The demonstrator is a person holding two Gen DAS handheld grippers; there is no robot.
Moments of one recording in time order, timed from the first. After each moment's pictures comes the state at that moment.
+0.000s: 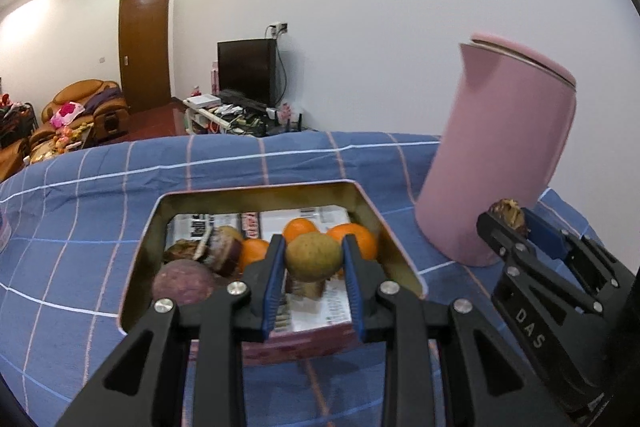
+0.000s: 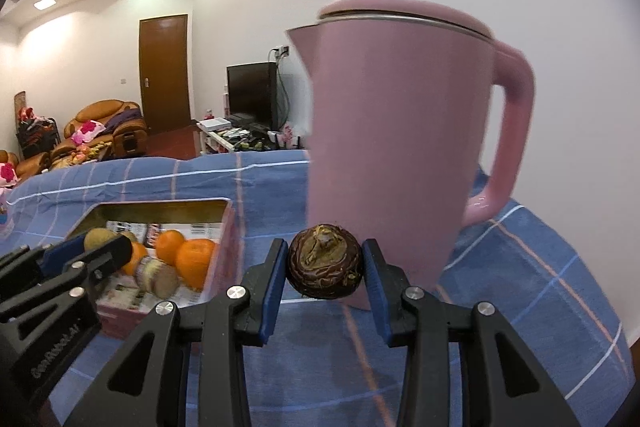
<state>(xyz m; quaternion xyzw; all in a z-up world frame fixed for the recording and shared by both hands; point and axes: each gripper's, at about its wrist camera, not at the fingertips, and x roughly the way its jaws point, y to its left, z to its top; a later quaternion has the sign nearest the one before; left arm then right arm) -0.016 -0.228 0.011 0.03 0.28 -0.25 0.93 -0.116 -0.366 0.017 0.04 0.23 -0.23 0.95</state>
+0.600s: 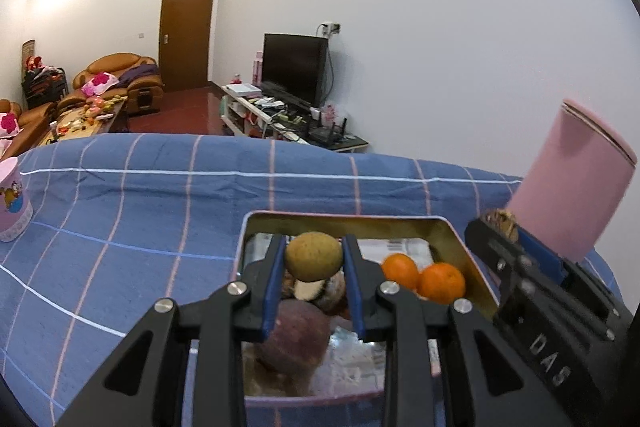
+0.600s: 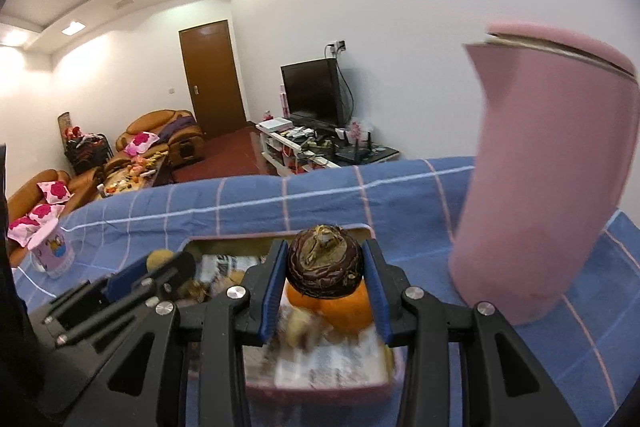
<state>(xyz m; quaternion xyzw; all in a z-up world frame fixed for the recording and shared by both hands) 0.045 -0.171 0.015 -0.02 0.29 -0.19 0.94 -0.051 -0.307 0.034 0.10 0.23 -0.12 0.96</state>
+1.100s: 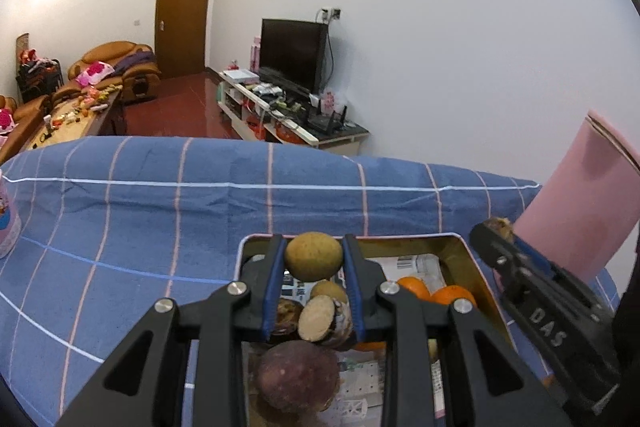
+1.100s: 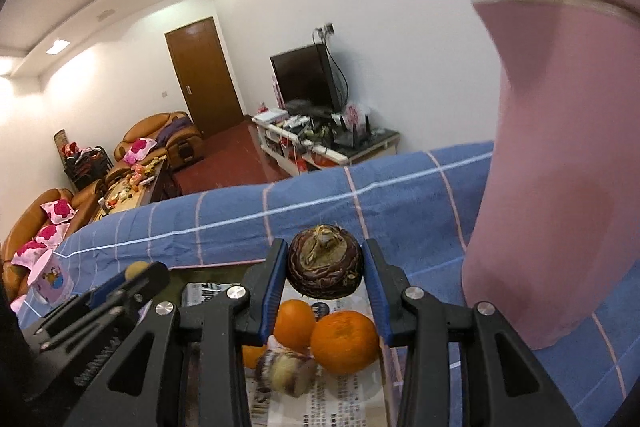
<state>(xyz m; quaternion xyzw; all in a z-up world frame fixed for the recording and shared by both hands) 0.081 -0.182 0.018 -0.01 0.33 -0.20 0.92 -0.008 -0.343 0.024 0.15 0.26 -0.12 0.95</state>
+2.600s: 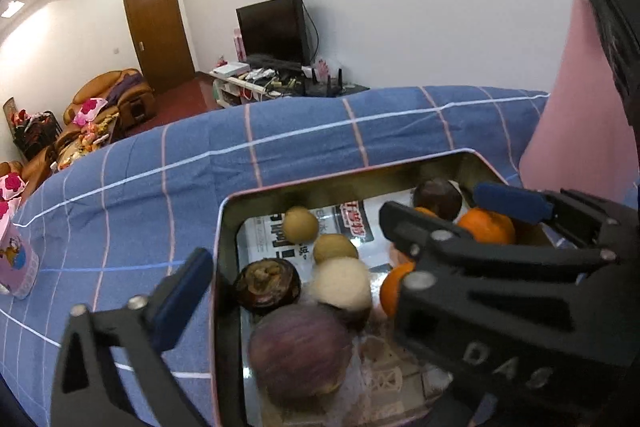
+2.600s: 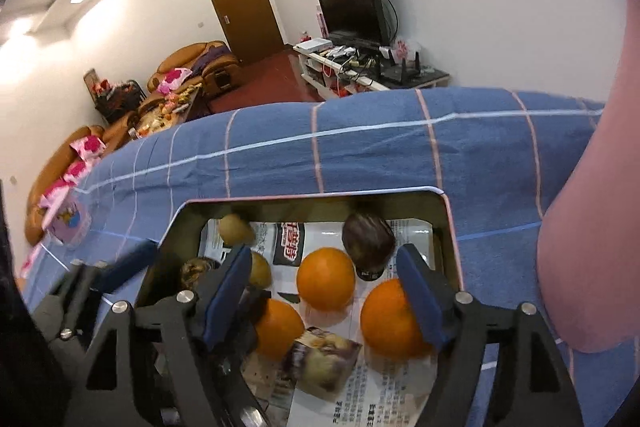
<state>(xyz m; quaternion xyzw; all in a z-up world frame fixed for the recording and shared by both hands) 0.057 -0.214 -0.013 0.11 0.34 -0.19 0.91 0.038 -0.329 -0.005 0.12 0.37 -0.02 0.92</state>
